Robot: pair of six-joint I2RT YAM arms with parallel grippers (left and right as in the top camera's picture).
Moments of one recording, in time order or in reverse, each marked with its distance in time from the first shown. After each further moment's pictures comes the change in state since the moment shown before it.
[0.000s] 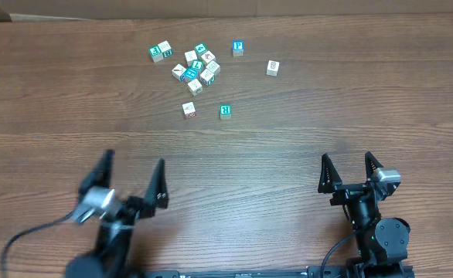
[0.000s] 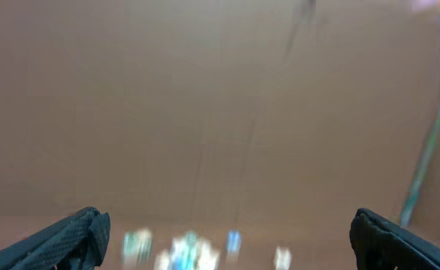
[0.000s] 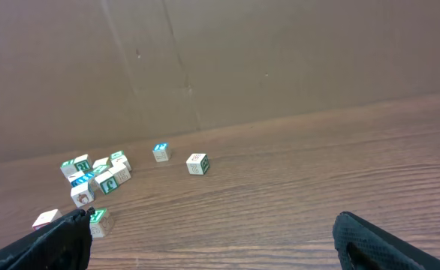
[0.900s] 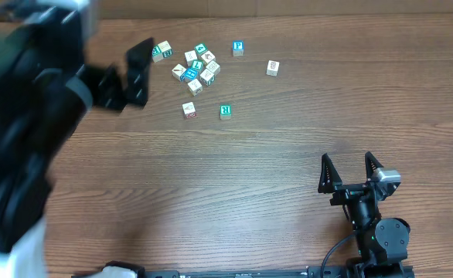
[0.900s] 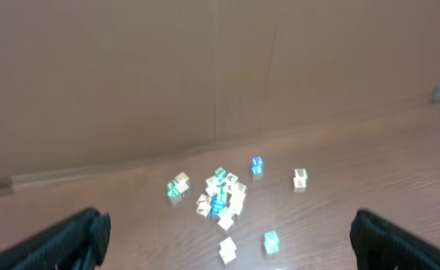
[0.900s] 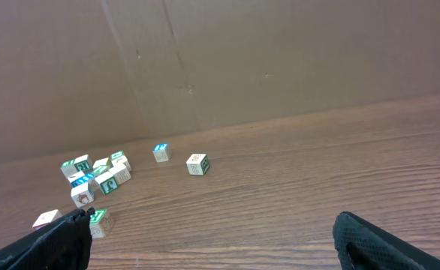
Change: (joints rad) left arm 0.000 1.454 2.050 -1.356 0.026 0.199; right arm 0.000 -0.002 0.000 0.000 0.000 0.000
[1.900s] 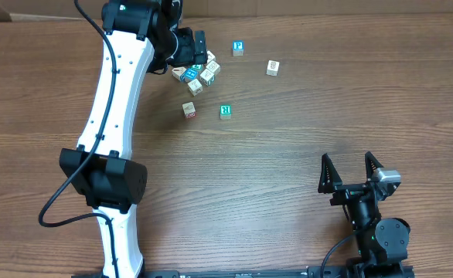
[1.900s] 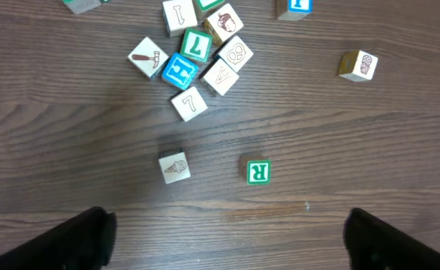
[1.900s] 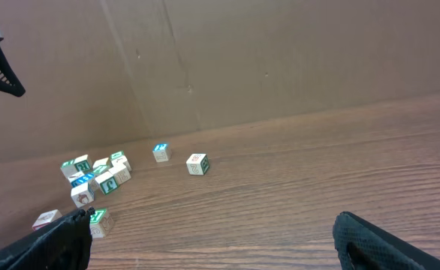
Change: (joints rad) left arm 0.006 0.704 0.076 -0.108 0.109 -0.332; right arm 0.000 0.000 0.000 0.000 0.000 0.000
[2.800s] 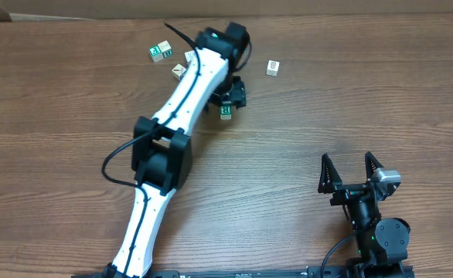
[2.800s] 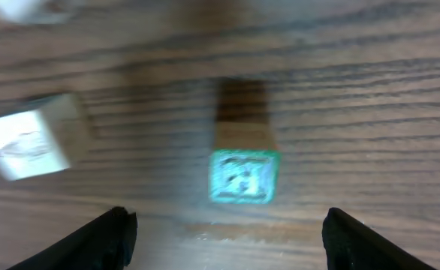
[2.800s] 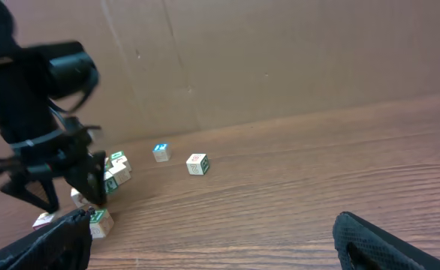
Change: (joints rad) left arm -0.246 0.334 0.001 -0.048 -0.153 -0.211; right arm 0.000 0.000 0.000 0.000 0.000 0.000
